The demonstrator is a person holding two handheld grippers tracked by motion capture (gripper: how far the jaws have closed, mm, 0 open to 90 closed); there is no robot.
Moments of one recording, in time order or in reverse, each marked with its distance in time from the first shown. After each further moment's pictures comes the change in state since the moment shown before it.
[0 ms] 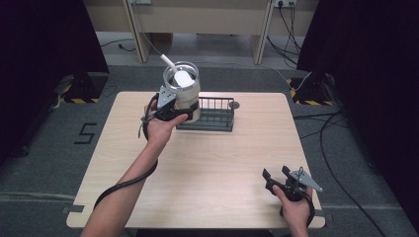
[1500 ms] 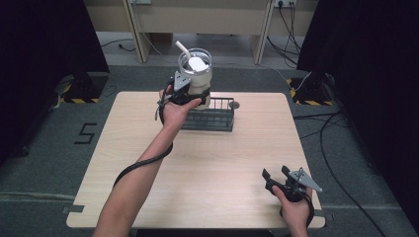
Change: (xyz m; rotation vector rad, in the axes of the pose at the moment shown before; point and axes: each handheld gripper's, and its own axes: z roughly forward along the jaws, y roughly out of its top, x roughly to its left) left arm 0.001 0.021 0.060 0.014 0.015 -0.009; right arm 0.001 0.000 0.000 -0.008 0.005 -0.008
